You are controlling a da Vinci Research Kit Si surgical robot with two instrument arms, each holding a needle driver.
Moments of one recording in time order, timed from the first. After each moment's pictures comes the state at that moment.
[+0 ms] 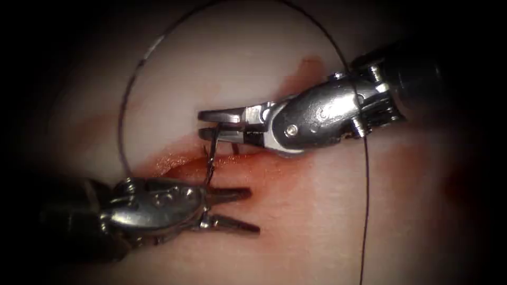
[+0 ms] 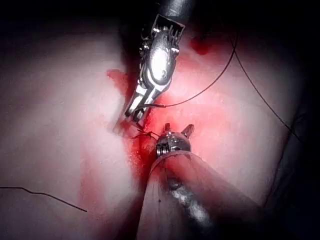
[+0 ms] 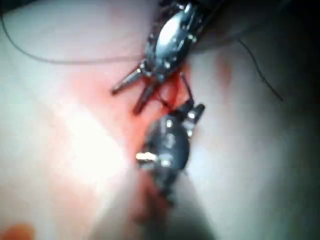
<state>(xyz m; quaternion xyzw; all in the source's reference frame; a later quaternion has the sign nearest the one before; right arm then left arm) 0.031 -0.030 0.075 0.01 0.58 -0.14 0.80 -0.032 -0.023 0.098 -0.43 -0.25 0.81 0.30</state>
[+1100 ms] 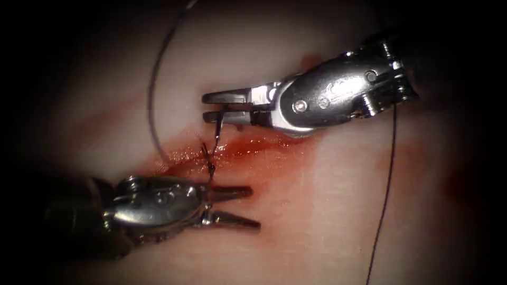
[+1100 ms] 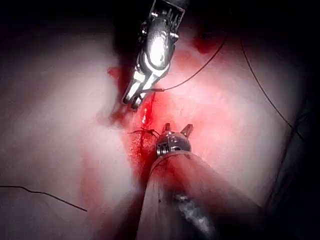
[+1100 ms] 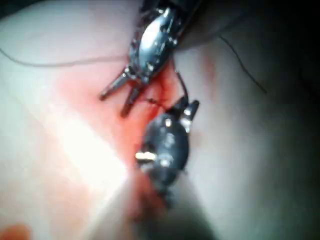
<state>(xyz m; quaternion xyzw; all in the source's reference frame) 0.032 -0.025 0.072 0.03 0.61 -0.03 0.79 -0.032 -0.023 0.099 -0.43 -0.25 0.81 0.30</state>
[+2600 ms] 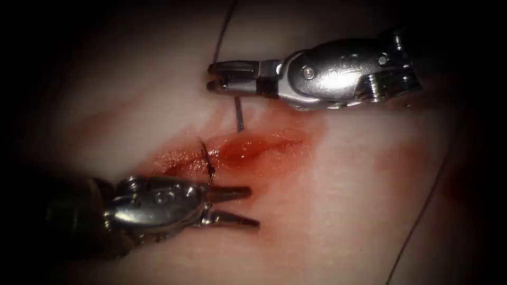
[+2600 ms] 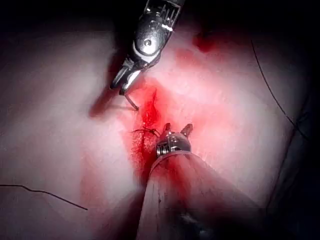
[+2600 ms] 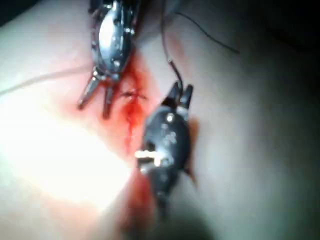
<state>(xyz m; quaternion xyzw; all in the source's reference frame) 0.032 -0.023 0.073 0.08 0.61 0.10 0.78 -0.032 -0.023 0.100 -0.43 -0.24 0.82 0.30</state>
